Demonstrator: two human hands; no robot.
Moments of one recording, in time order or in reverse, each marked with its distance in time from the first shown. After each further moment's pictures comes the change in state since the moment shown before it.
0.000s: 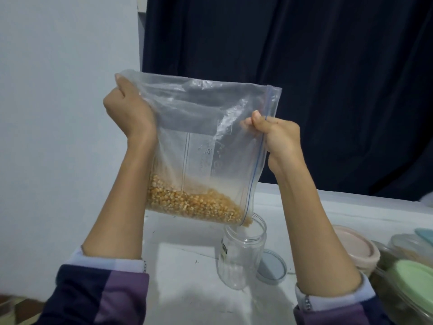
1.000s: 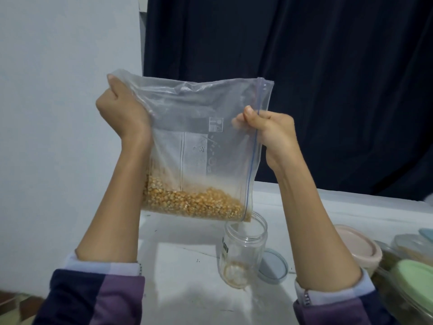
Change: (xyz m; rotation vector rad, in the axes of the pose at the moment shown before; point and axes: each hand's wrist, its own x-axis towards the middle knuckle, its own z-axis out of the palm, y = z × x) left_hand 0.005 -0.001 -0.010 -0.029 0.029 0.005; right_hand 0.000 -0.004 0.005 -0.040 -0.072 -0.075
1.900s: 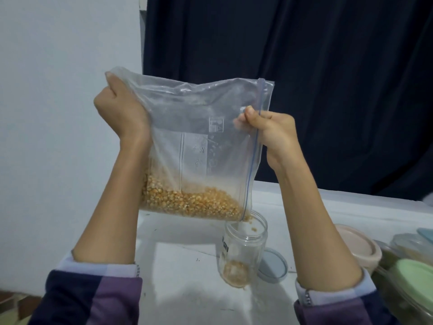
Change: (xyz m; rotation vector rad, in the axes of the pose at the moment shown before) left_hand 0.002 0.001 -0.003 -0.007 0.002 0.005; right_hand 0.000 0.001 0.000 0.014 0.001 0.007
